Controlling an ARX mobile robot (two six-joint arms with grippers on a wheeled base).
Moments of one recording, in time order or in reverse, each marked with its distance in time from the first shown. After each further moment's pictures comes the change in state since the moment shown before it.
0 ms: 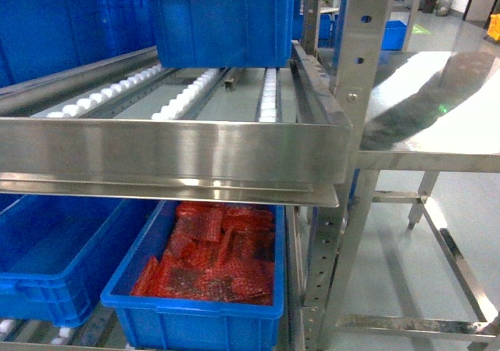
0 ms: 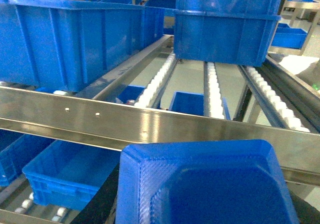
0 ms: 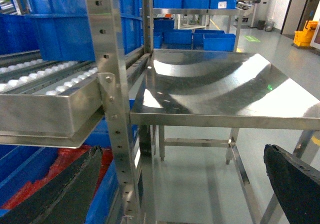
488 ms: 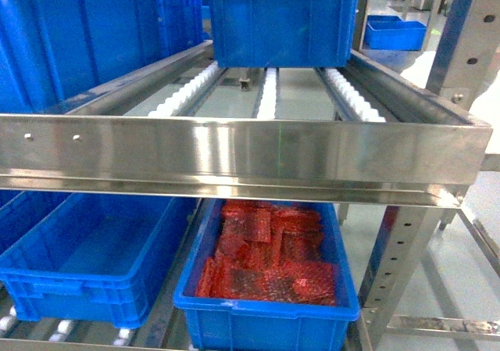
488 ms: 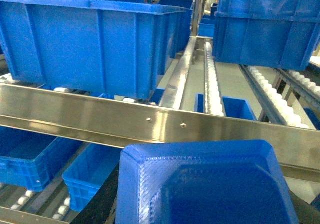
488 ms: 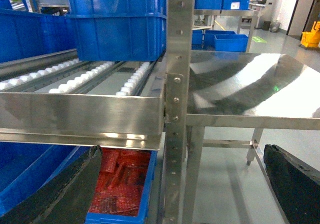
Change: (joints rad) left arm 0.000 0.002 0.000 -0.001 0.000 0.000; right arm 0.000 0.000 0.000 0.000 0.000 0.000
